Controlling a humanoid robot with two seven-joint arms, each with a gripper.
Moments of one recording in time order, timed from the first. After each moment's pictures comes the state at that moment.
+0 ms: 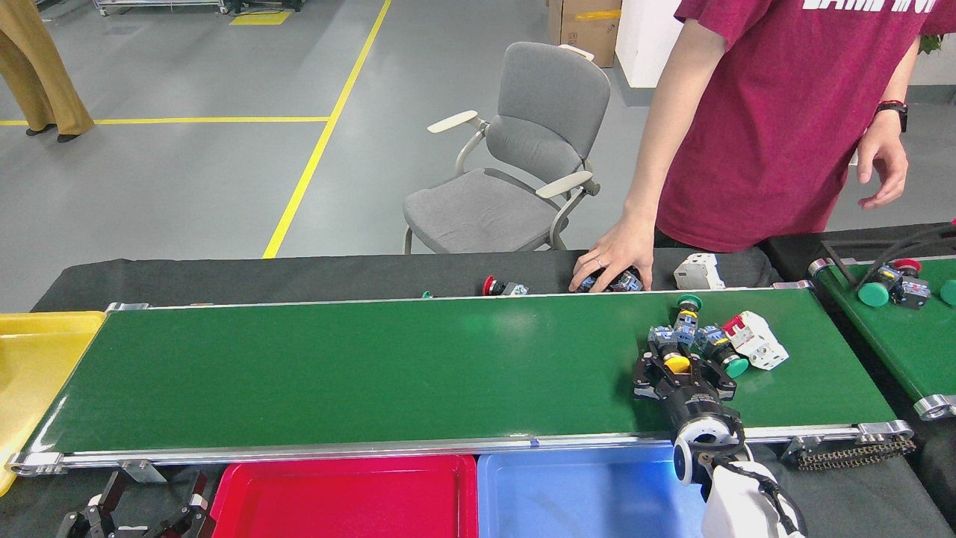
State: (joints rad) left arm 0.26 0.00 0.48 -1.66 -1.50 -0.49 0.10; right arm -0.36 -0.05 0.17 -1.10 1.28 0.13 0.11
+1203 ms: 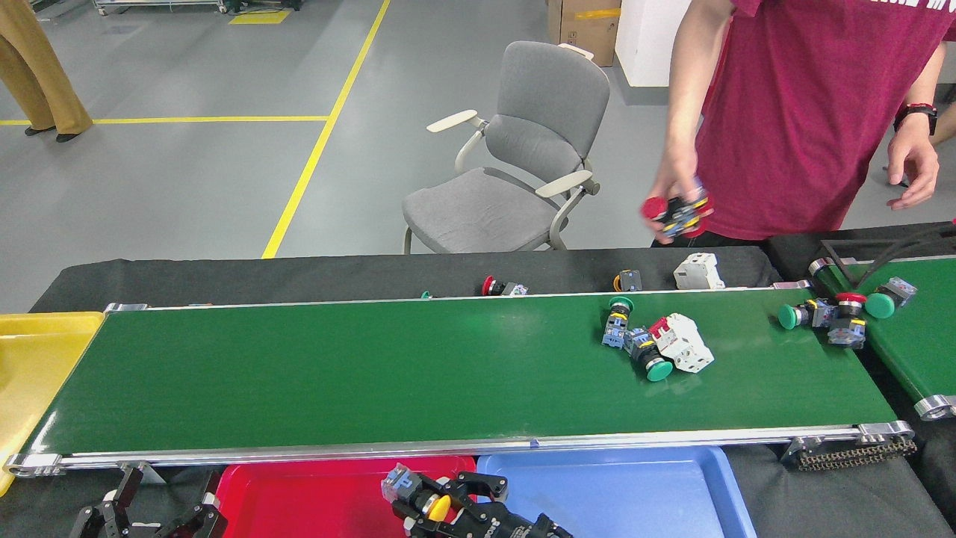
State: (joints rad) left arm 0.26 0.00 0.46 -1.66 -1.50 -0.49 0.10; right arm -0.07 0.07 0.60 -1.53 1.27 -0.36 0.20
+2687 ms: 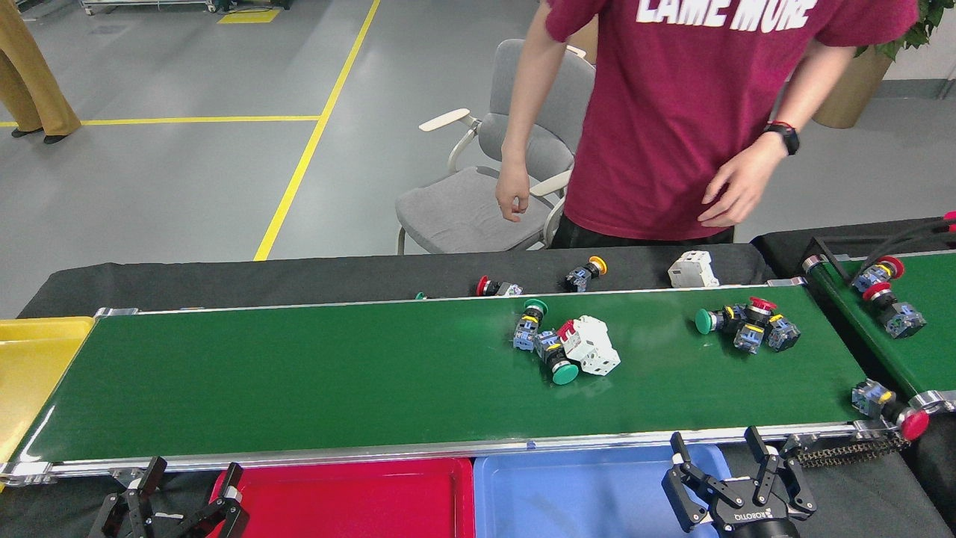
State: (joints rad) left arm 0.25 0.00 0.38 -1.70 -1.50 -0.49 0.11; right arm 0.23 -0.12 0.06 -1.75 1.27 0.02 -0.05
